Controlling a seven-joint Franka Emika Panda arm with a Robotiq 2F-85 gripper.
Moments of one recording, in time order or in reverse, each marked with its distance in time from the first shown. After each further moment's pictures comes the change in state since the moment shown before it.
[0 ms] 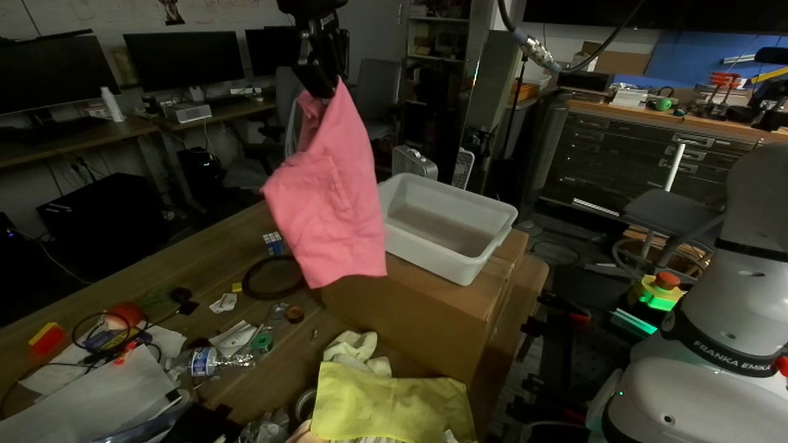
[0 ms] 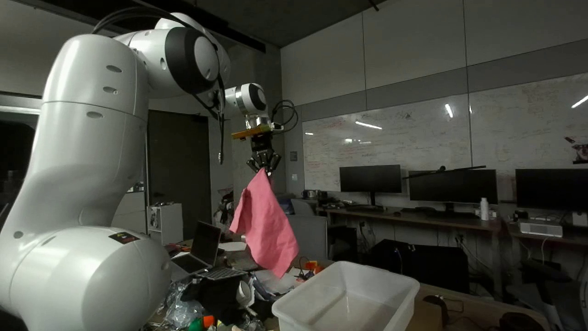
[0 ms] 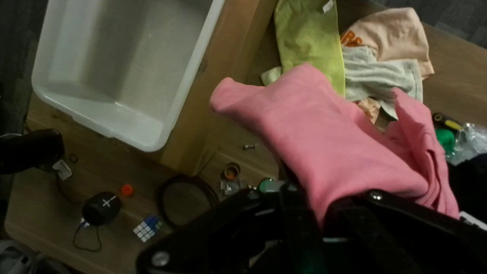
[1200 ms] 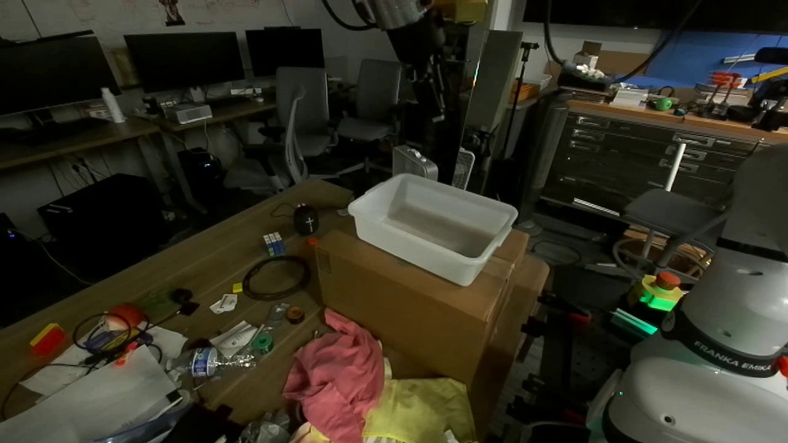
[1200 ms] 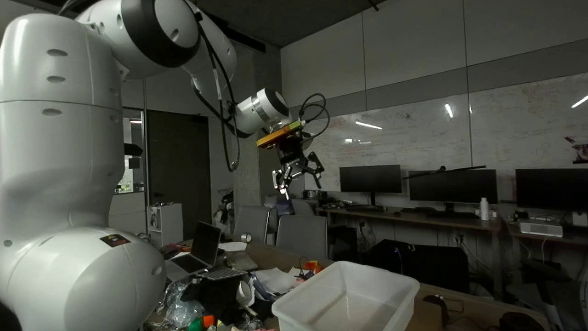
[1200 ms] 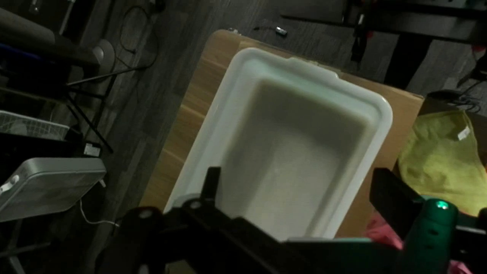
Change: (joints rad) arm -0.094 -0.178 -0.115 -0.338 -0.251 -0.102 -0.144
